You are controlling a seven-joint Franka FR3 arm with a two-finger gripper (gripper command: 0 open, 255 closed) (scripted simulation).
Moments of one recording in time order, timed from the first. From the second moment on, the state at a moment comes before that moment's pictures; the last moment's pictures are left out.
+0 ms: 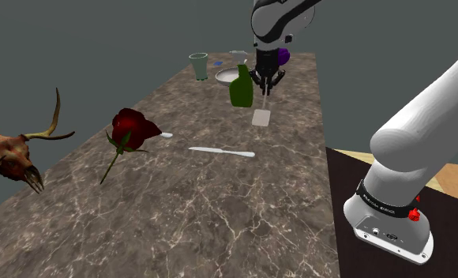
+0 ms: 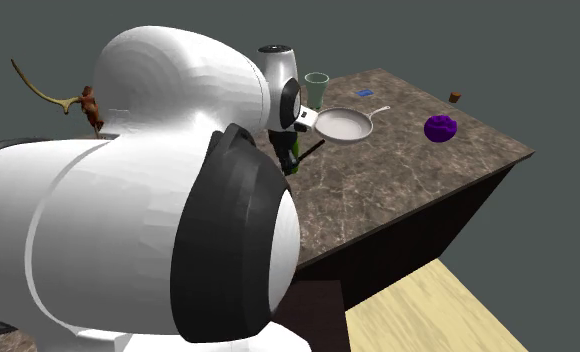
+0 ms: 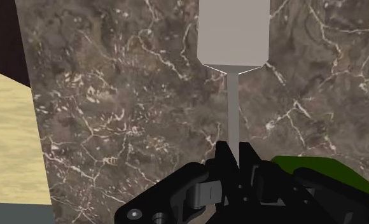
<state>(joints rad) -0.34 -0.27 0.17 -2.35 -0.01 2.12 0.96</state>
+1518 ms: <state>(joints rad) -0.33 -0.31 0.18 -2.10 0.00 1.83 0.97</state>
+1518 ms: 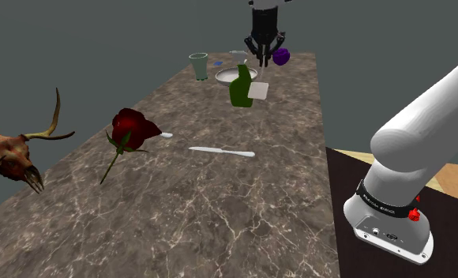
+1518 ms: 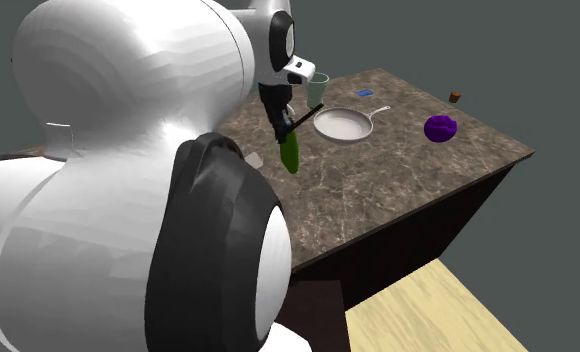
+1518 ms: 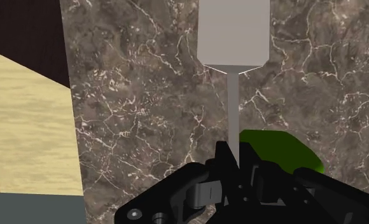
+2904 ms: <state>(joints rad) -0.12 0.05 0.51 -1.69 -0.09 1.74 1.53</state>
